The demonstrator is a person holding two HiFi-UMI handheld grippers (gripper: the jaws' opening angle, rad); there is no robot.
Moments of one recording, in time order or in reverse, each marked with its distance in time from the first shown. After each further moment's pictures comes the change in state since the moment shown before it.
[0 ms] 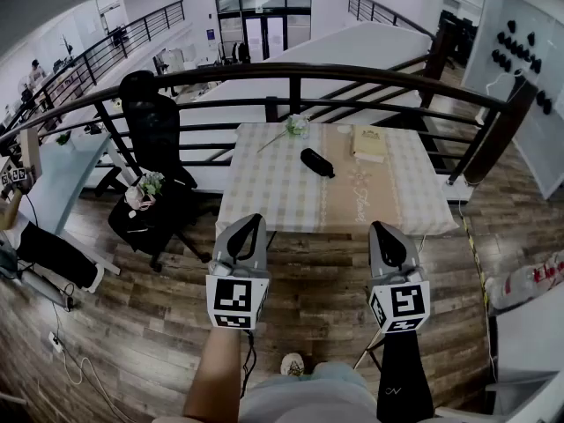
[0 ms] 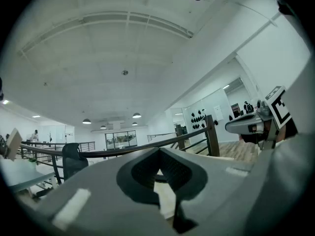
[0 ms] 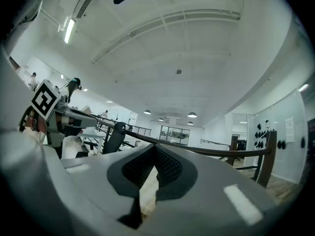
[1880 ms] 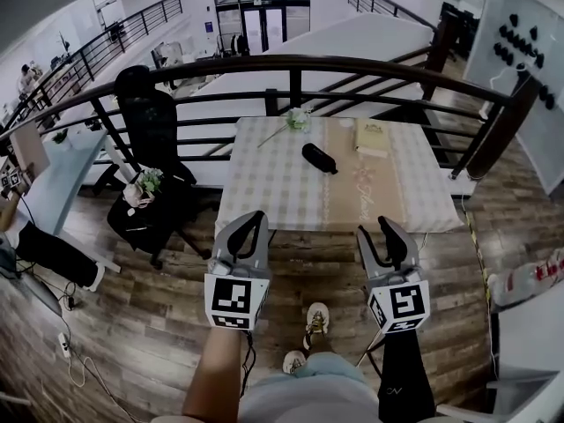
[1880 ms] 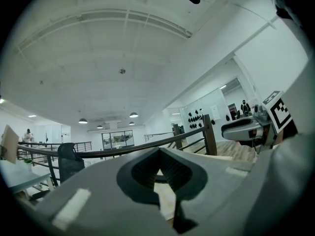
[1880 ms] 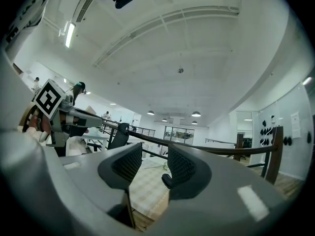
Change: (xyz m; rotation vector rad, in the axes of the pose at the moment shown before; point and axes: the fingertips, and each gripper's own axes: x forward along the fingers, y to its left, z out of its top) left arm 0.022 0.004 -0.004 0.007 -0.003 -0.042; right arm 0.024 0.007 -0.012 0.016 -0.013 0.048
